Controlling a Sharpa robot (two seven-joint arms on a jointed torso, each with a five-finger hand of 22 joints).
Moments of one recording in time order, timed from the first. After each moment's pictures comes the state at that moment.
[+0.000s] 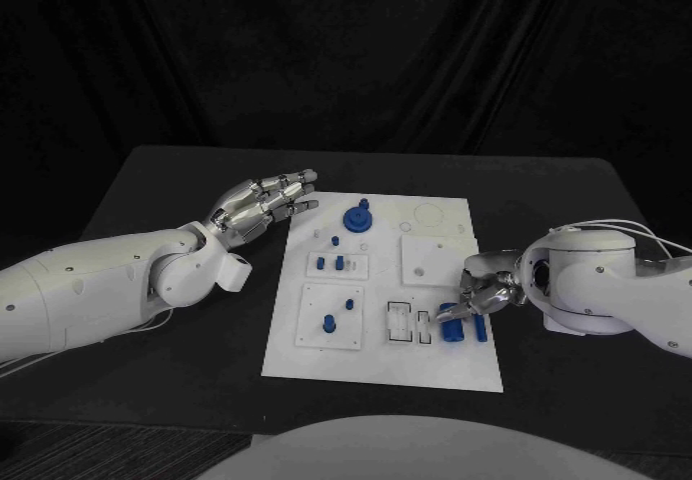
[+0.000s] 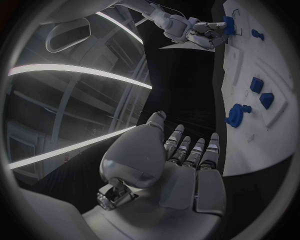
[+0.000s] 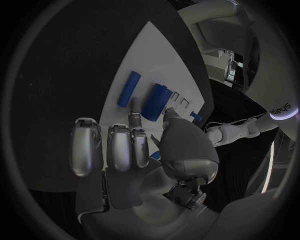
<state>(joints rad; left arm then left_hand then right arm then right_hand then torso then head) 1.17 -0.90 -0.21 1.37 -0.15 0.17 0.66 1.36 0.25 -0.16 0.12 0.49 0.44 0.14 0.06 0.06 0.05 0.13 0.23 0.03 0.08 0.24 0.09 0.02 0.13 0.14 0.29 0.06 0.22 1.27 -0.98 -0.21 1.79 -1.30 0.23 -0.51 0.93 -0.06 -0.07 0.29 0.05 1.09 0.03 0.29 0.49 1.47 -0.05 1.57 1.31 1.47 -0.11 1.48 1.31 0.05 1.46 0.00 1.41 1.31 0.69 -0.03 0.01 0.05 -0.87</state>
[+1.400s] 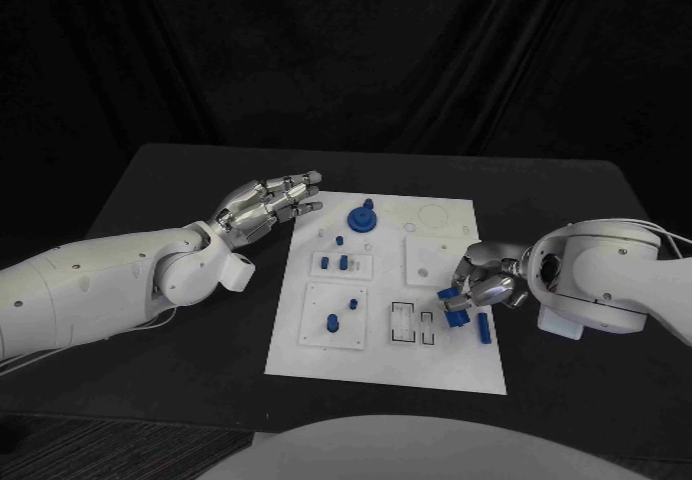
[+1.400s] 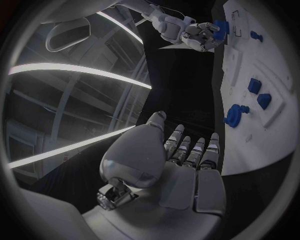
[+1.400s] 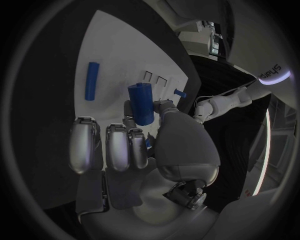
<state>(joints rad) 1.16 -0.90 -0.21 1.37 -0.15 0.18 0.66 1.36 0.25 -0.16 0.12 0.50 0.44 0.14 0.06 0.06 0.05 0.13 0.23 0.03 0.09 0.24 0.10 0.03 0.13 0.14 0.29 0.06 0.22 1.31 -0.99 -0.21 1.83 -1.01 0.09 -0.51 1.13 -0.04 0.04 0.22 0.98 0.93 0.05 0.37 0.60 1.46 -0.04 1.57 1.31 1.46 -0.10 1.45 1.29 0.05 1.47 0.01 1.36 1.31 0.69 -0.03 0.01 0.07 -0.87</state>
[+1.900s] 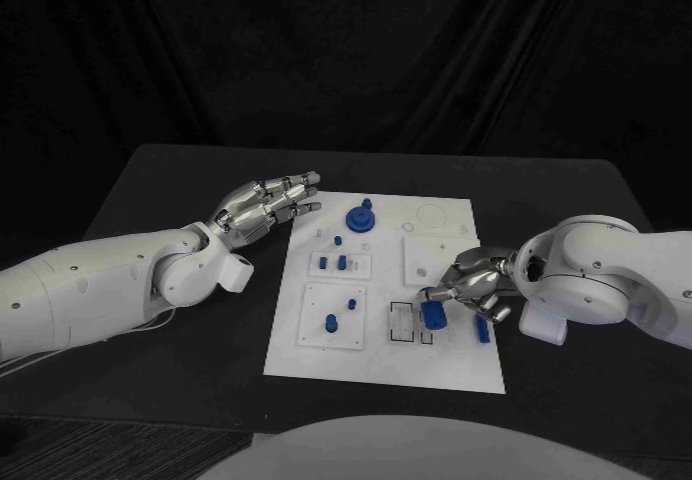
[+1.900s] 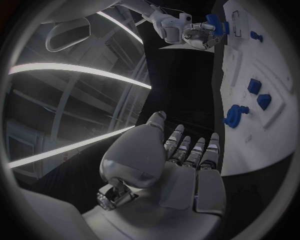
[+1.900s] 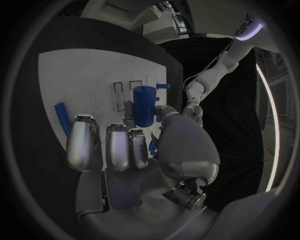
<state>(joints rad) 1.16 -0.90 -0.21 1.37 -0.15 0.18 0.66 1.36 0.25 -0.16 0.12 0.50 0.44 0.14 0.06 0.06 0.05 0.13 0.23 0.03 0.09 0.24 0.10 0.03 0.13 0.14 0.29 0.06 0.22 1.31 -0.94 -0.21 1.79 -0.61 0.08 -0.57 1.03 -0.02 0.12 0.25 0.82 0.89 0.06 0.43 0.63 1.47 -0.03 1.57 1.31 1.47 -0.10 1.44 1.28 0.05 1.47 0.01 1.31 1.31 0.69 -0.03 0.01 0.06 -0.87</state>
